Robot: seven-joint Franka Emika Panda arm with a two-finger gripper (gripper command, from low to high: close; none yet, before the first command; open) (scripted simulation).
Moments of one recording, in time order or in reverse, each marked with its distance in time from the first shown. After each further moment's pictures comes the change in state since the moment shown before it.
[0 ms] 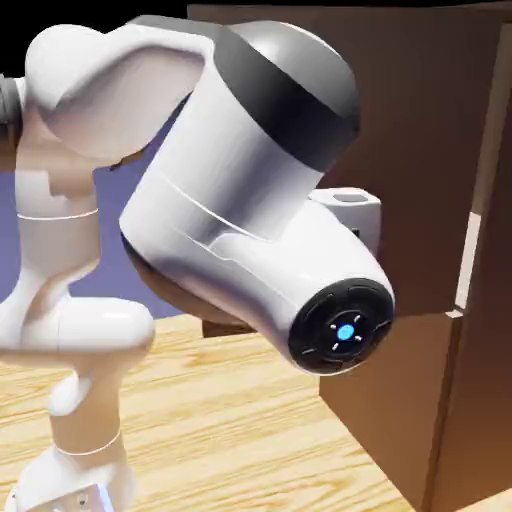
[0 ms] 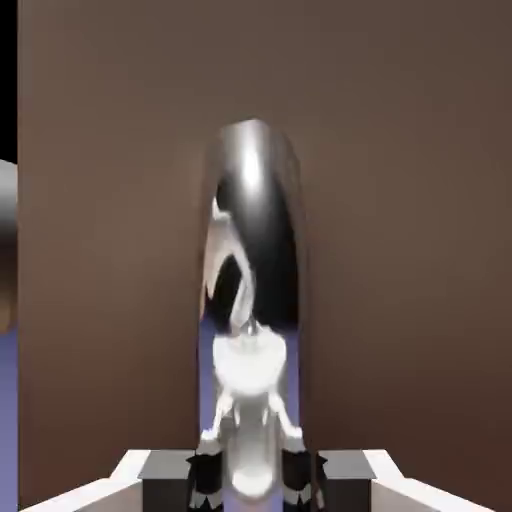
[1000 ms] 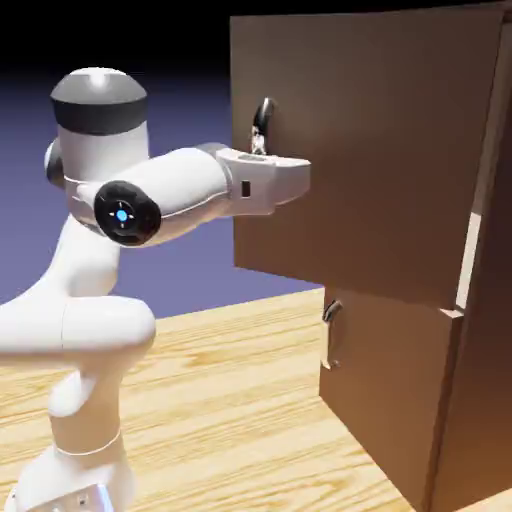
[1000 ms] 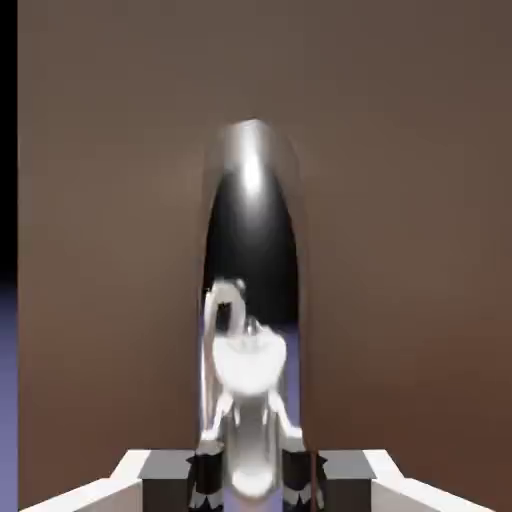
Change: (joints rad) arm 0.041 1.087 -0.258 -0.900 0.750 0.194 0.455
